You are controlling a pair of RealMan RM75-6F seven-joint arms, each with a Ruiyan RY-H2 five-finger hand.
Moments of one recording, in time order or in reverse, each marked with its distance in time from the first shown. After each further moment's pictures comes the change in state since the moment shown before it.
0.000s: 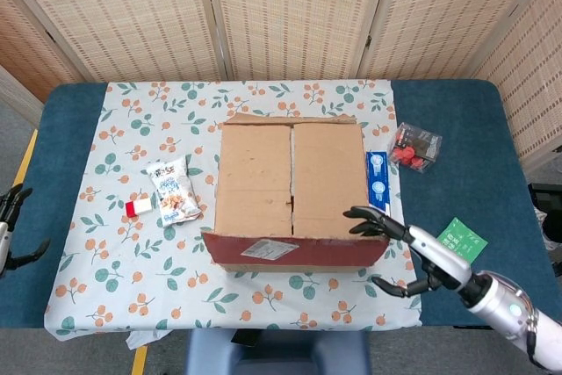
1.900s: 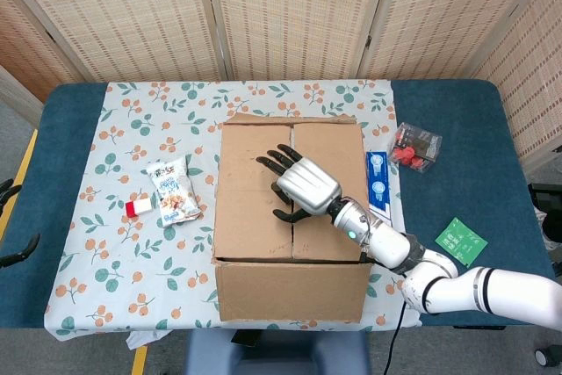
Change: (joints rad) left arm 0.005 0.000 0.020 0.149 0.108 0.080 -0.462; right arm 0.430 -0.537 0.409 0.259 0.765 -0.641 -1.552
